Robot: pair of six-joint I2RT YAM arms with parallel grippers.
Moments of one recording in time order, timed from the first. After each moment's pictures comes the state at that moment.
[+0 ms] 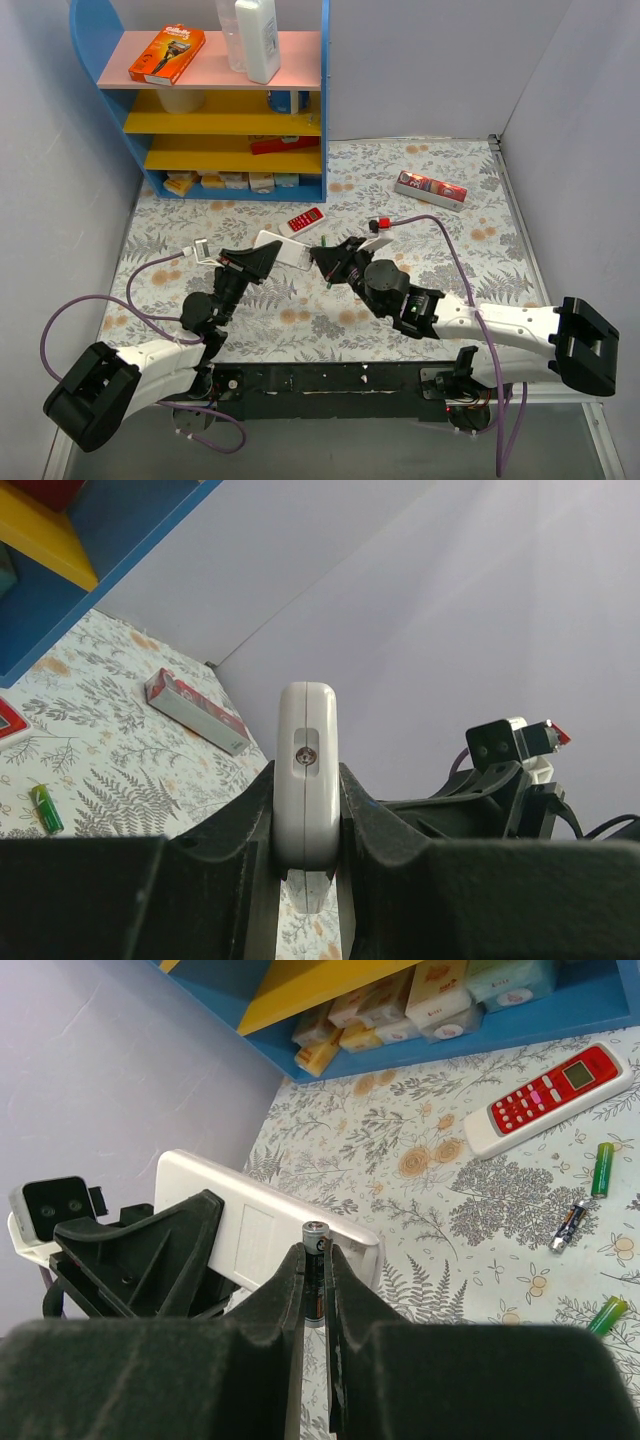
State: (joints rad) left arm -0.60 0.98 0.04 1.35 -0.07 -0.96; right arm 1.19 1.18 0.67 0.43 0.56 0.81
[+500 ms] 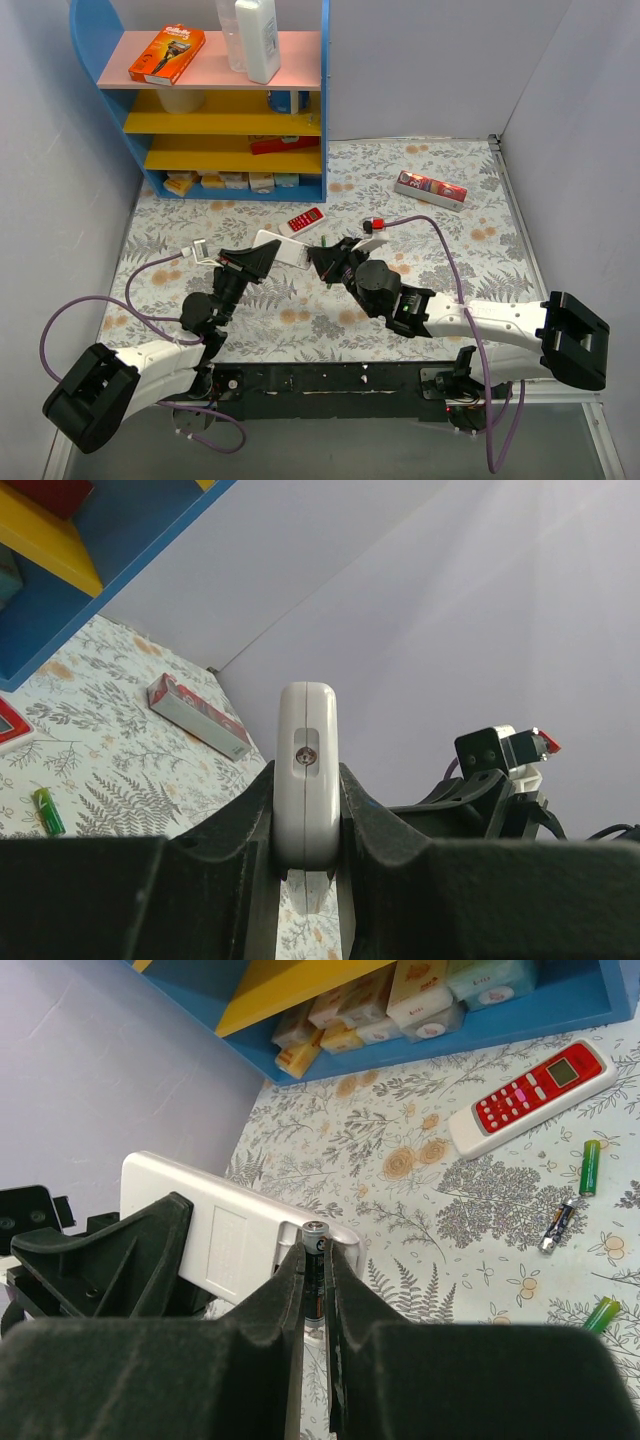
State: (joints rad) left arm -0.61 0.97 0.04 1.34 -0.10 -0.97; right arm 1.20 1.24 0.68 0.45 0.61 0.81
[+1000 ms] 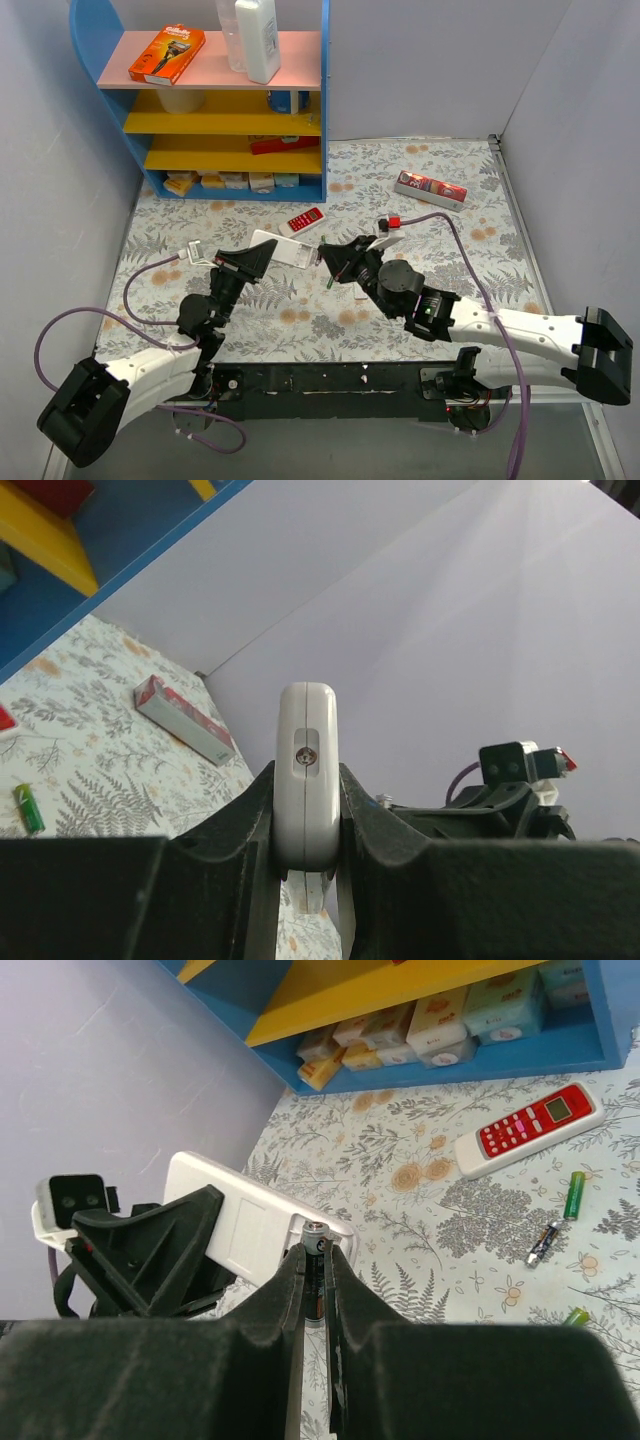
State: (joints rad) left arm -0.61 0.89 0.04 1.28 -0.11 -1.02; right arm 1.20 1.11 0.68 0.39 0.57 0.73
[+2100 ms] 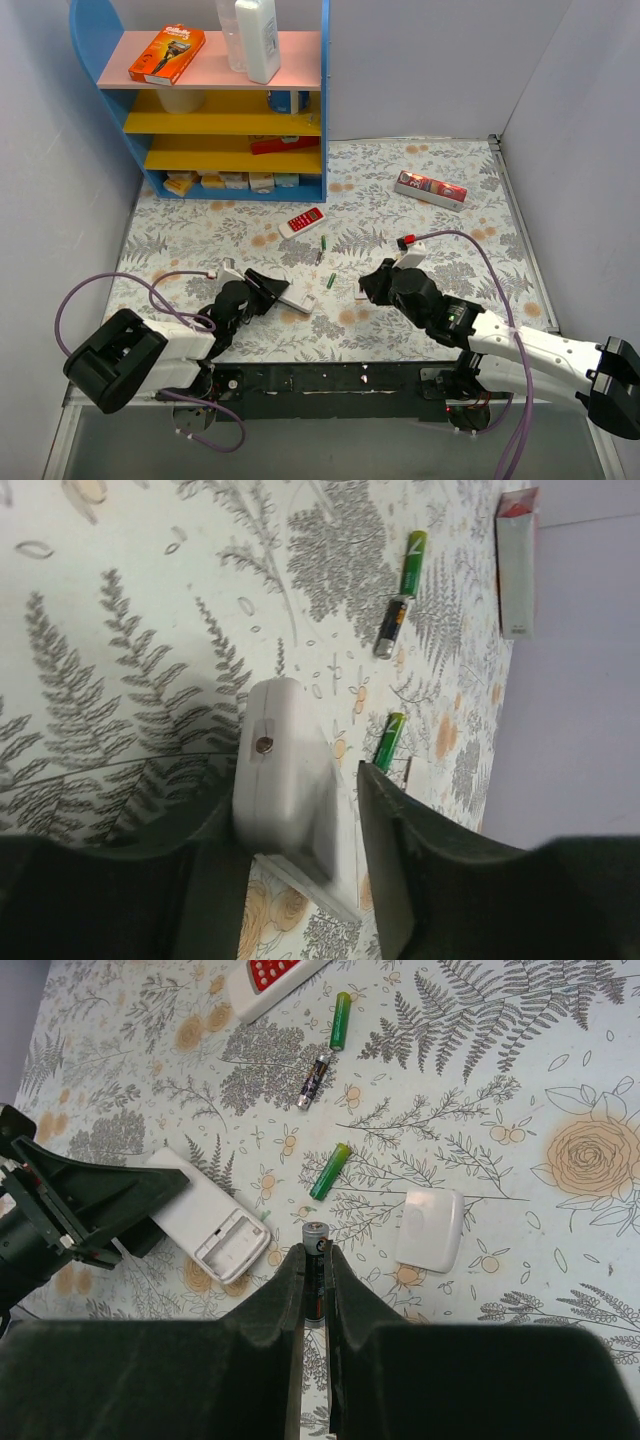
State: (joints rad) left arm -0.63 1.22 0.04 0.76 -0.16 -1.27; right arm 1.02 0.88 0.44 -0.02 0.41 0.80
